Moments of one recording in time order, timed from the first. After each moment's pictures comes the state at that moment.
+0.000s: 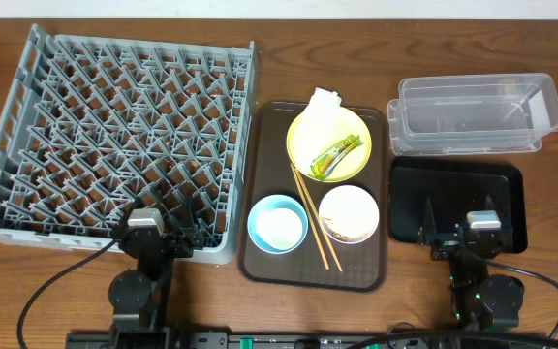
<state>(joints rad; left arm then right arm) -0.01 0.01 0.01 -0.11 0.02 -0.11 0.01 0.01 0.01 -0.07 0.00 -0.09</state>
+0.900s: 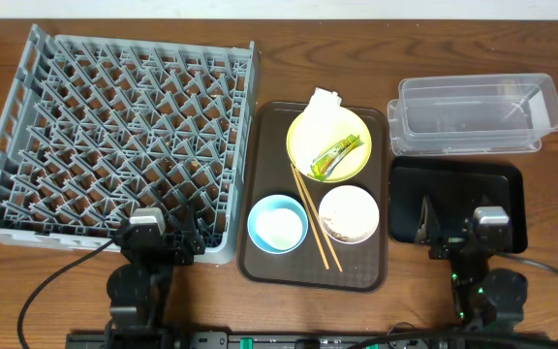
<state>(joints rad) -0.01 0.07 0.15 -0.37 0.03 -0.14 0.01 0.14 0.11 -0.11 -0.04 0.08</state>
